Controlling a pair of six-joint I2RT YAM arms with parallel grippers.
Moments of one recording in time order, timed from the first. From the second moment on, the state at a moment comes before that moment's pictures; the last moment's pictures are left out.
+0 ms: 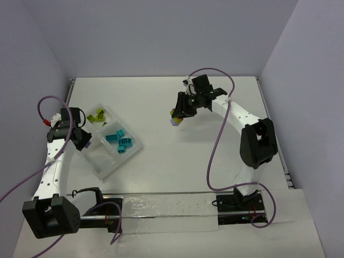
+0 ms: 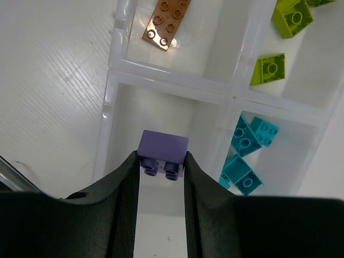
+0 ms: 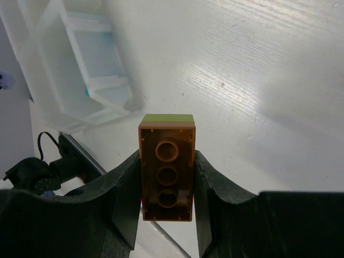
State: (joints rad) left arm 0.10 1.08 0.96 -0.92 -0.33 -0.82; right arm 0.41 1.80 1.48 -0.55 -0.50 0.43
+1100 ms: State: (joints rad) left arm 0.10 1.10 0.89 -0.91 -0.25 -0.78; right arm 0.41 1.80 1.63 -0.57 -0.37 0.45
